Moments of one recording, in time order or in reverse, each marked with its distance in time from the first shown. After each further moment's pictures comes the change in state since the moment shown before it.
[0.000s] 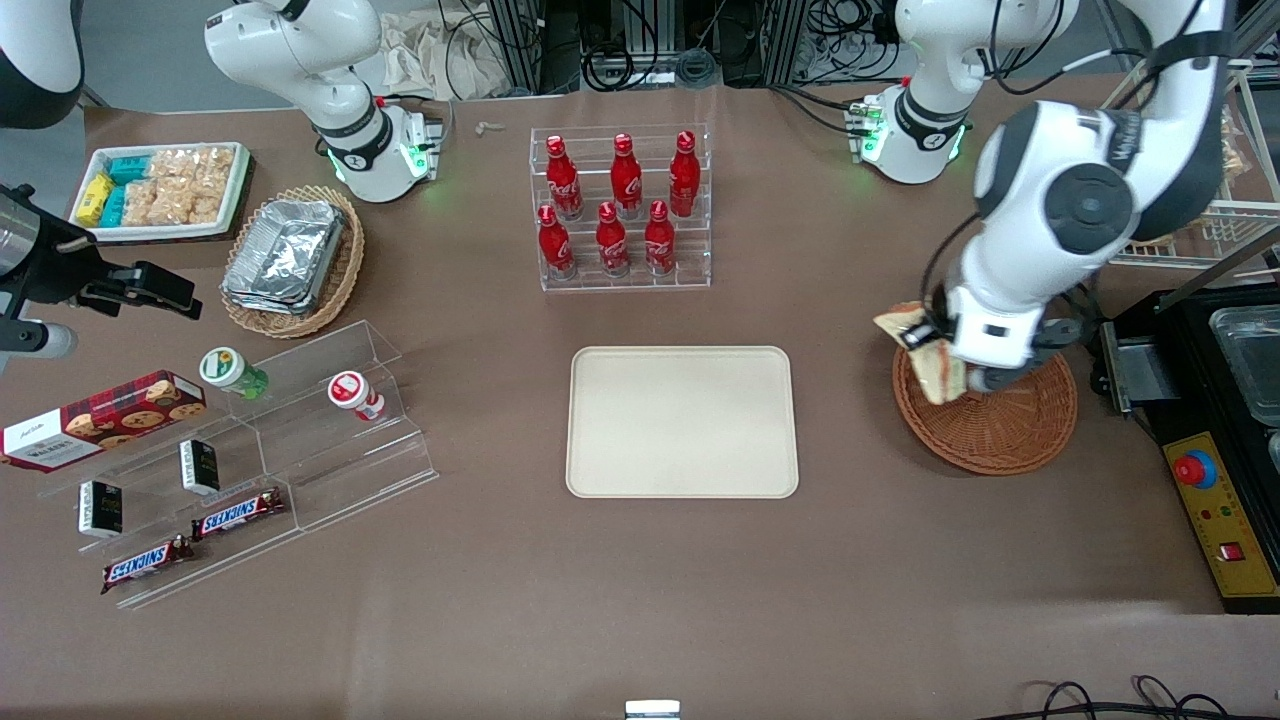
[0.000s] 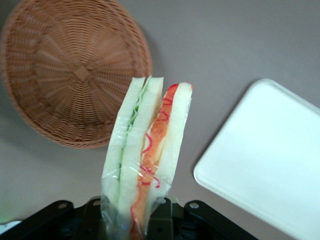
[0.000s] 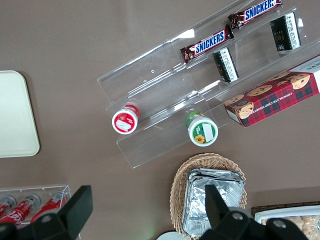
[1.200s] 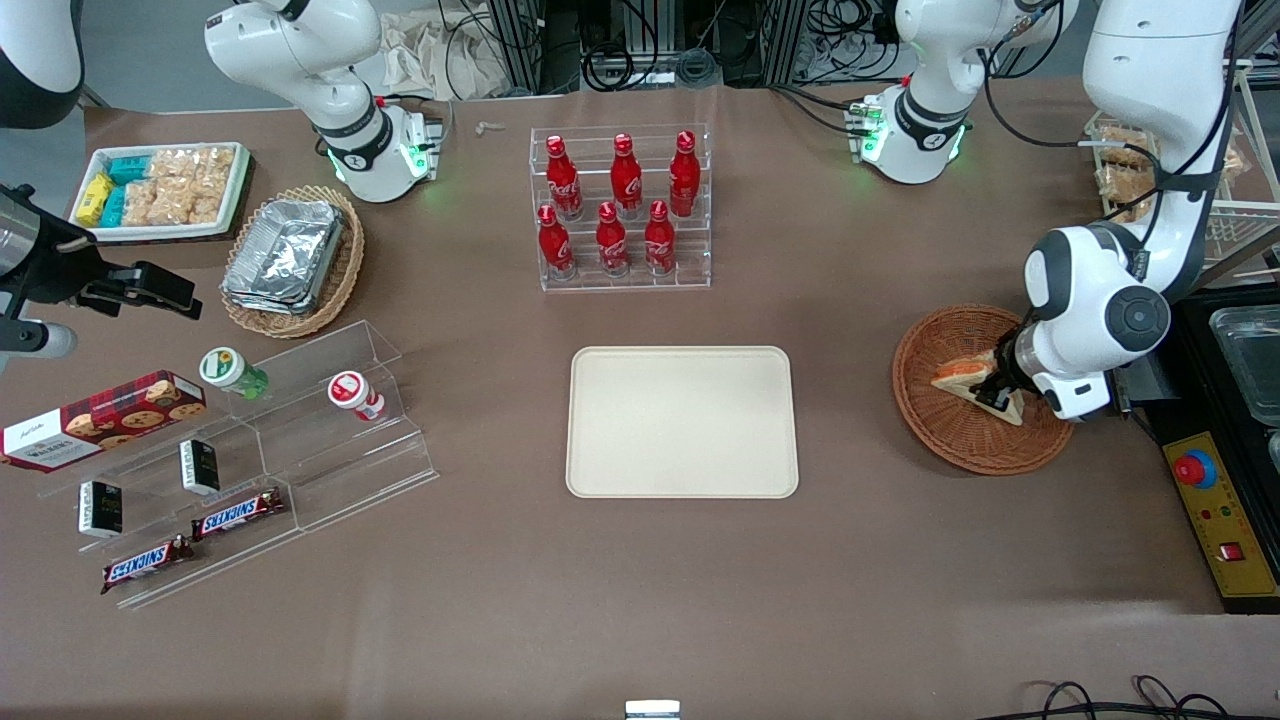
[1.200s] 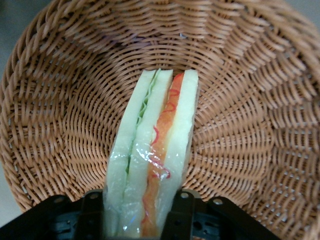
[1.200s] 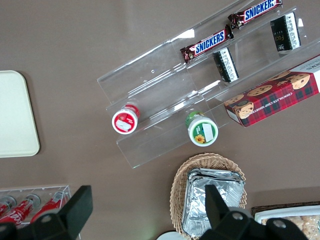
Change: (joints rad) arm 0.020 0.210 0.357 -0.315 -0.003 0.507 -0.285
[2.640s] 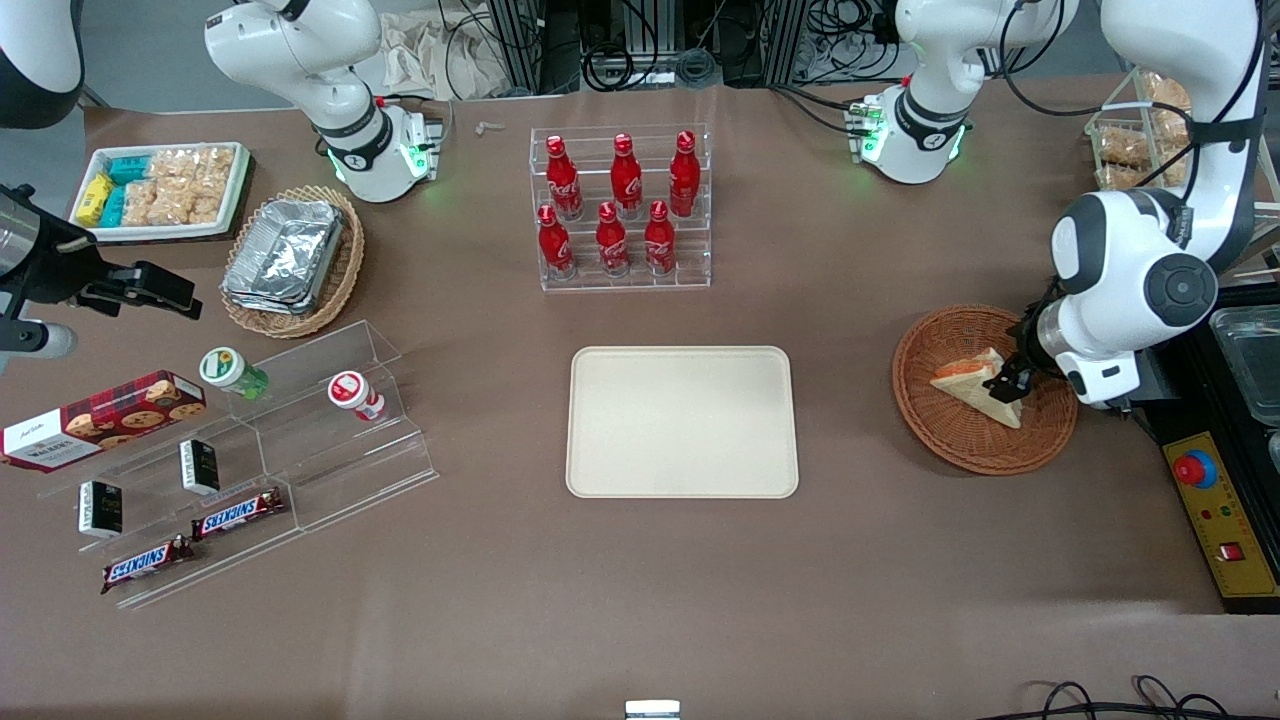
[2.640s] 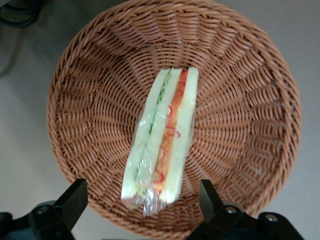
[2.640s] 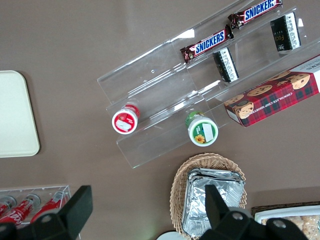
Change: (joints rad) arm -0.001 -0.117 -0.008 0.020 0.009 -0.157 0.019
